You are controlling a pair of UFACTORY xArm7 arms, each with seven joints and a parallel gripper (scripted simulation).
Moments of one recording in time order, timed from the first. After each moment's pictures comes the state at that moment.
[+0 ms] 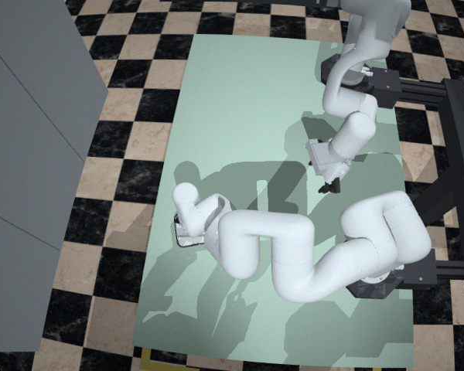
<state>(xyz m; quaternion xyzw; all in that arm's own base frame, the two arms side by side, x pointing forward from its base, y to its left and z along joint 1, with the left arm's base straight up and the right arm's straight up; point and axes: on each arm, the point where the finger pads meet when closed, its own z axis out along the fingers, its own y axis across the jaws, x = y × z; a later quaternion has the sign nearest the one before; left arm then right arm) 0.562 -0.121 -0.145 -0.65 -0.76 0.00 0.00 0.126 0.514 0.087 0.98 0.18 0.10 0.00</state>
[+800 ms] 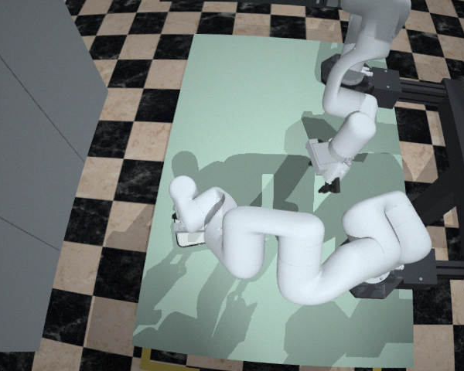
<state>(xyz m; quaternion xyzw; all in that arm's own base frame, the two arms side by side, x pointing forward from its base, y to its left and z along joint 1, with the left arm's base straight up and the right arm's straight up) 0.562 -0.121 -0.101 -0.65 -0.76 0.00 0.00 0.126 0.514 0.087 0.98 0.18 0.10 0.00</state>
